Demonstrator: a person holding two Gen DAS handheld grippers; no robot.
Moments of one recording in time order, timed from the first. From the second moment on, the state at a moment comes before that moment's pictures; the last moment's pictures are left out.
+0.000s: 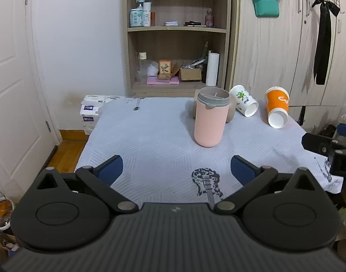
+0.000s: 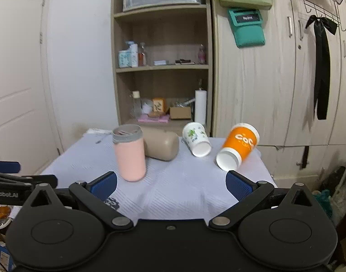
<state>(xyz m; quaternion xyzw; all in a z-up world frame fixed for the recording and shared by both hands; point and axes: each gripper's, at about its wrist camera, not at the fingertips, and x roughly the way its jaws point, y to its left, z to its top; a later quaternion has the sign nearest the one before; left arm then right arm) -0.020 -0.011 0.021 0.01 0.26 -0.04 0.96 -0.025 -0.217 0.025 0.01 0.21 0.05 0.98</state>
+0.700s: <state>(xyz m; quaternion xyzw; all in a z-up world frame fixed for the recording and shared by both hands) -0.015 -0.013 0.016 0.03 0.29 0.01 0.96 -0.027 -0.211 0.026 -0.01 0.22 0.02 0.97</state>
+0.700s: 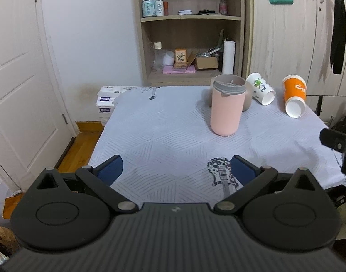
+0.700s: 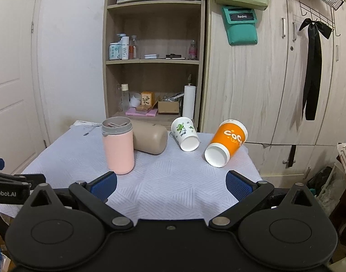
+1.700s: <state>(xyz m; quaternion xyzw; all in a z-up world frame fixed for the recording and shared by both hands) -0.008 -0.008 0.013 0.03 0.31 0.02 0.95 -0.026 -0.208 0.024 -0.02 0.24 0.01 0.97</state>
